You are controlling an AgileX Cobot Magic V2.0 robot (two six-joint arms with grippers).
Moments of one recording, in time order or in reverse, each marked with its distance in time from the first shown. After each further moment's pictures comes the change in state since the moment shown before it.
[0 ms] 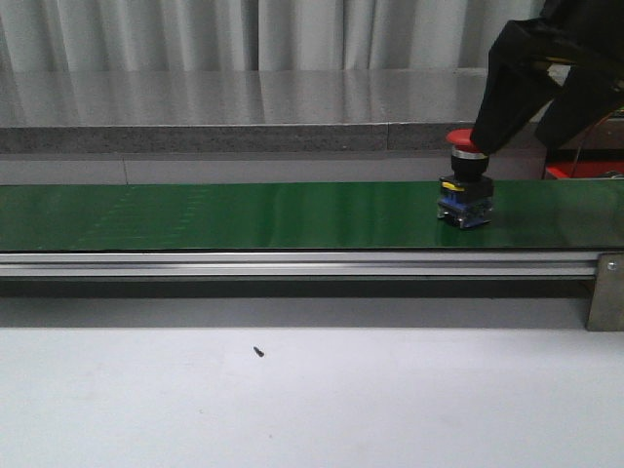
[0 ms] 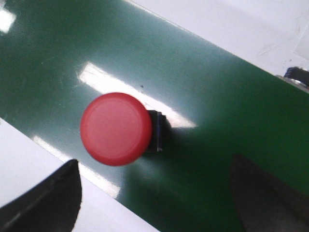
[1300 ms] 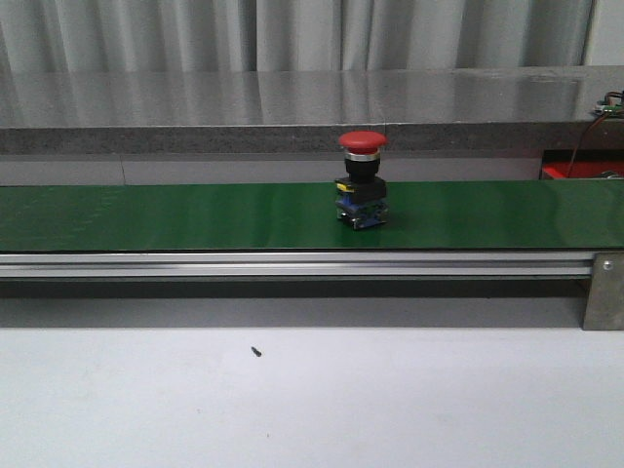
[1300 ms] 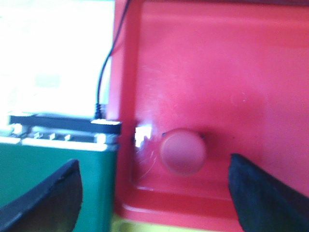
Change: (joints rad) left arm 0.000 0.000 0.000 0.000 0.000 0.000; right arm -0.428 0.315 -0.510 -0.130 0.194 0.136
